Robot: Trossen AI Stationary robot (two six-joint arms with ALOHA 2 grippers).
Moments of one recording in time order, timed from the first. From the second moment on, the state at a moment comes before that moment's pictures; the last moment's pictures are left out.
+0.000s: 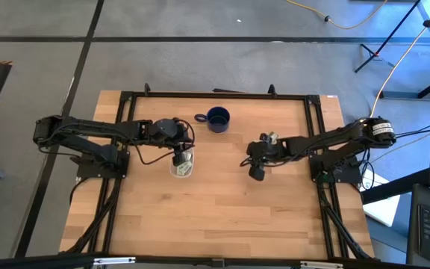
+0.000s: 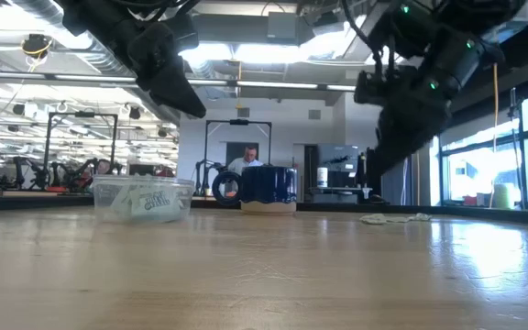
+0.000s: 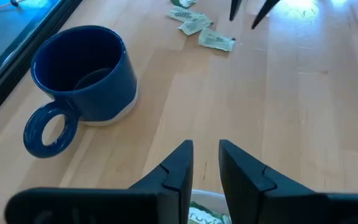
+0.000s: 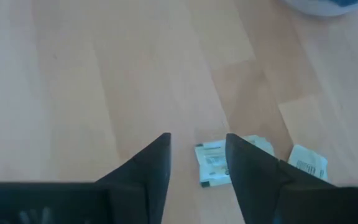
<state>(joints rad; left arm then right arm) 0.13 1.17 0.72 -0.23 -0.09 -0.08 0.04 1.42 0.70 -0.25 0.23 0.25</state>
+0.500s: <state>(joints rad) 0.13 1.18 0.72 -0.23 -0.09 -0.08 -0.01 1.42 0.52 -0.06 0.23 0.23</state>
